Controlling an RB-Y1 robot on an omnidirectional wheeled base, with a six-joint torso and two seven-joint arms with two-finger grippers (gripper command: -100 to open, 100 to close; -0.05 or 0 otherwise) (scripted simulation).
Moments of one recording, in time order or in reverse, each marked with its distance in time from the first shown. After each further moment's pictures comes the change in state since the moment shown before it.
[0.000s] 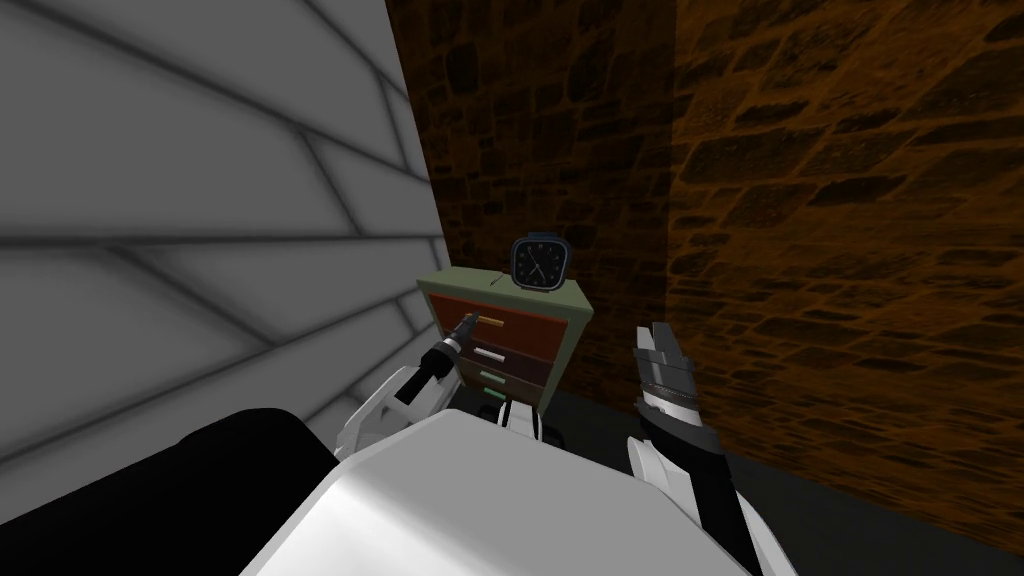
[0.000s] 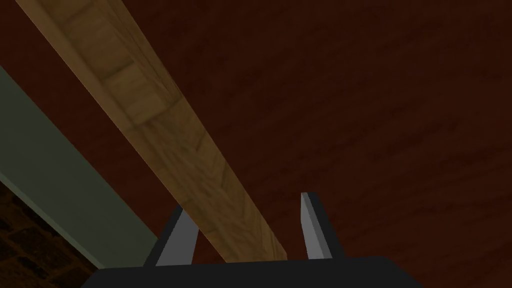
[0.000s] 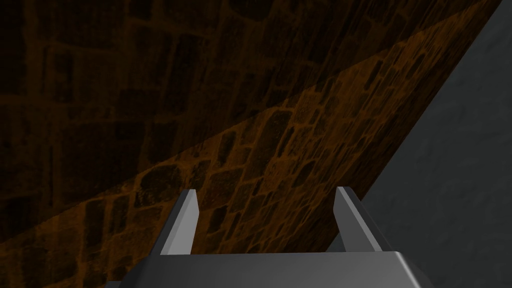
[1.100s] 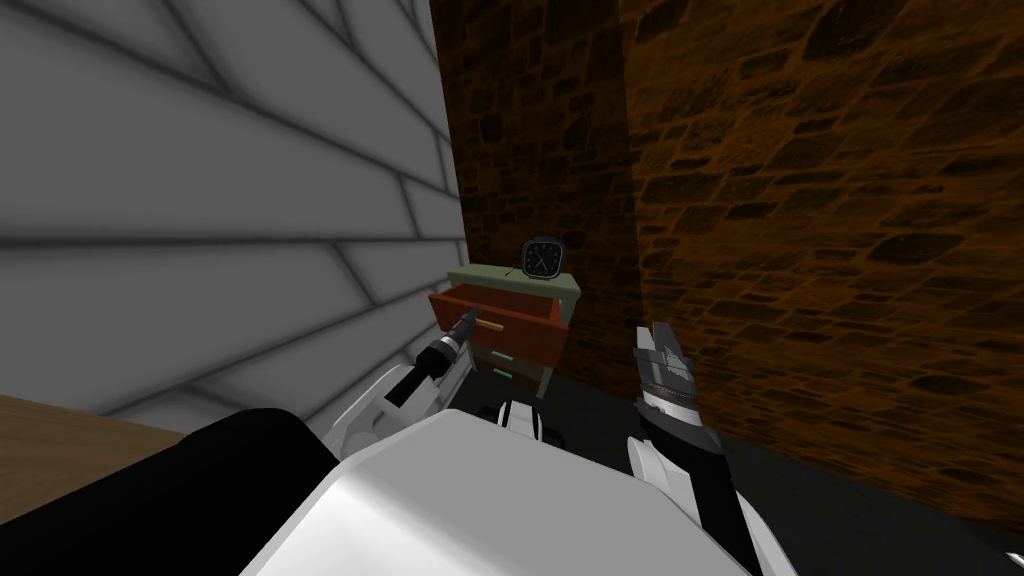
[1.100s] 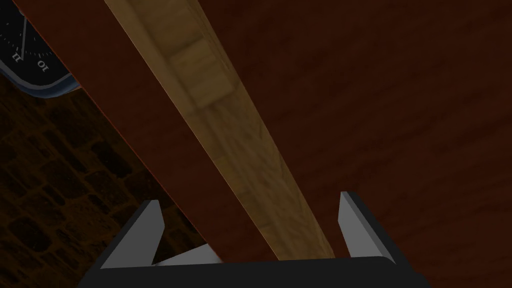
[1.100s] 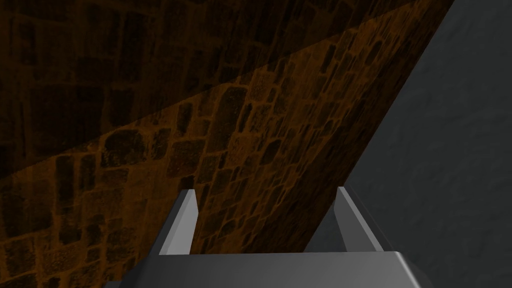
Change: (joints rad) left arm 0.006 0.050 0.004 -0.079 0.027 0.057 0.020; right arm 0.000 0.000 0.000 0.000 0.000 0.000 0.000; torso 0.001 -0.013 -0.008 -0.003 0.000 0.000
